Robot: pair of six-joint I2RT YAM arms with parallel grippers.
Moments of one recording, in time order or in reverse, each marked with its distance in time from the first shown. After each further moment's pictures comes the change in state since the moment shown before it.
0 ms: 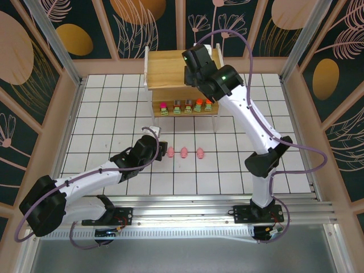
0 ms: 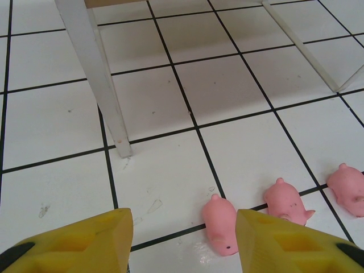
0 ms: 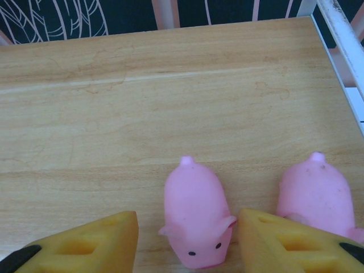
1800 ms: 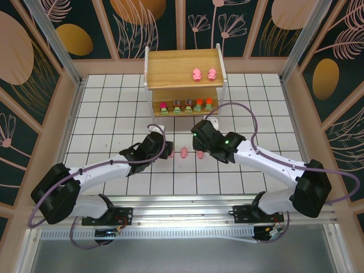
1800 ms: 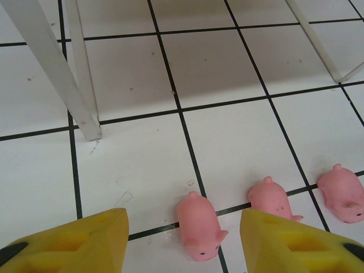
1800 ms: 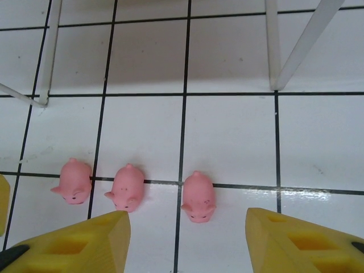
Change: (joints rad) left arm 0.000 0.155 0.081 -0.018 0.056 -0.122; right arm 0.164 -0.586 -1.369 0.498 -0.120 0.272
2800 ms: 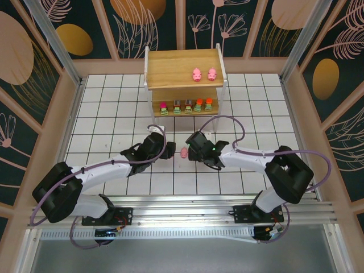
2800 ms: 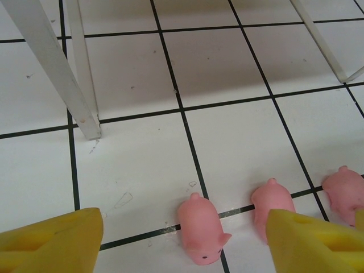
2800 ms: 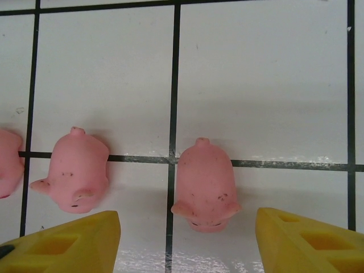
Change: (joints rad) left arm 0.000 0.016 -0.012 0.025 -0.009 -0.004; right arm -0.003 0.206 -0.168 0.254 -0.081 0.047
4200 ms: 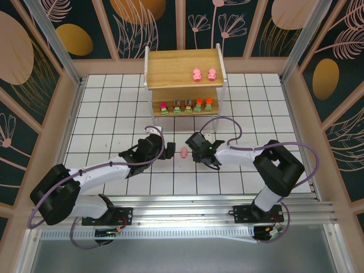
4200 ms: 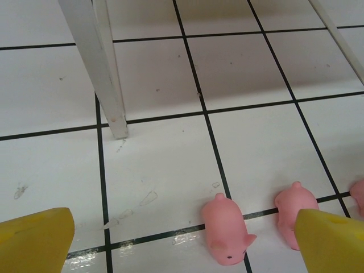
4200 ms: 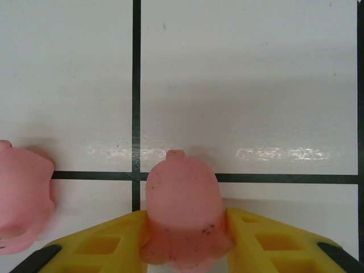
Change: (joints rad) left arm 0.000 -0.031 -0.027 -0.004 -0.068 0.001; right arm -0.032 0.098 0.000 0.030 0.004 -0.003
